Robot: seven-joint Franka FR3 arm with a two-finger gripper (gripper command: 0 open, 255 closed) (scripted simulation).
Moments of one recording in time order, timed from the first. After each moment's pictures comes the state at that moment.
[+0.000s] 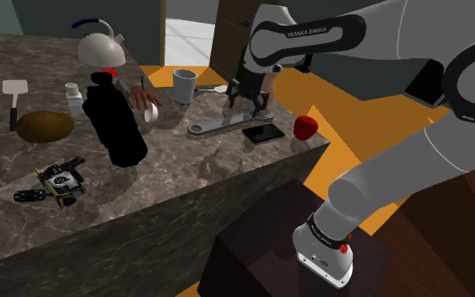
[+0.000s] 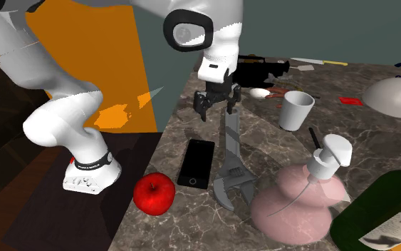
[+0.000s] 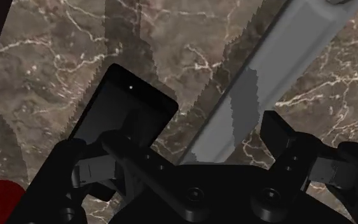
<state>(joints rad) -0.26 -0.29 0.24 -2.30 0.07 2.02 1.13</state>
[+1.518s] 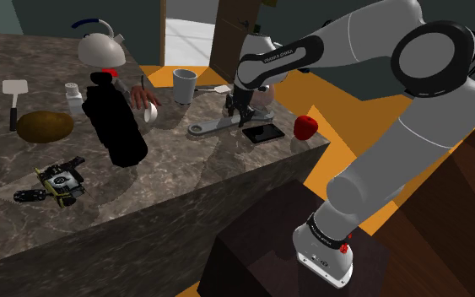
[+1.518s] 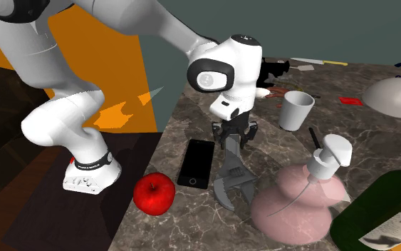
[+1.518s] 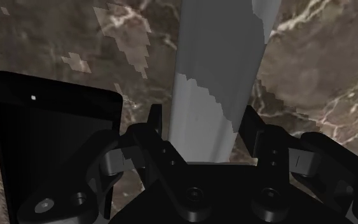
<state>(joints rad) -0.34 -0.03 0.26 -2.27 -0.03 2.25 1.52</state>
